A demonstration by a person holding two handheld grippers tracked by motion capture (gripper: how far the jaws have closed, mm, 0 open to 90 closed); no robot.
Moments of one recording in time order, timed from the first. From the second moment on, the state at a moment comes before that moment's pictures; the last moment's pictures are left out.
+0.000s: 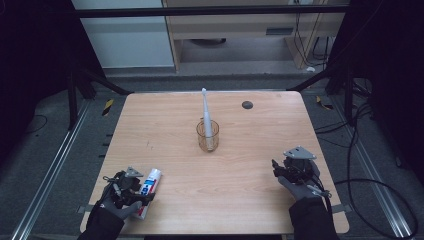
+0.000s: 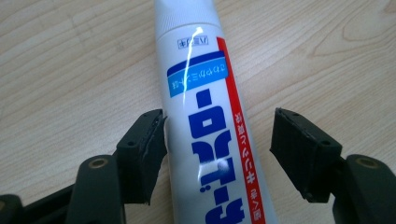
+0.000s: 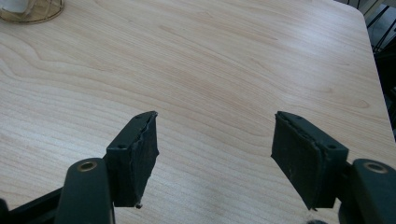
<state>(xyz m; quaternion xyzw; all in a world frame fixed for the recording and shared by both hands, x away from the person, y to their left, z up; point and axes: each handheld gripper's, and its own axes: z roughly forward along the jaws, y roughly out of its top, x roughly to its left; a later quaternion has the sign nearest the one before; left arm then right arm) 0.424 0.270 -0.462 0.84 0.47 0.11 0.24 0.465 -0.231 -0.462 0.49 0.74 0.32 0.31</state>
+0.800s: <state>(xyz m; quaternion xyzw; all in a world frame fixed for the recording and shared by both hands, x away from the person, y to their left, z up) 0.414 0.277 -0.466 0.84 0.47 0.11 0.23 0.466 -0.231 -0.464 0.49 0.75 0.32 0.31</state>
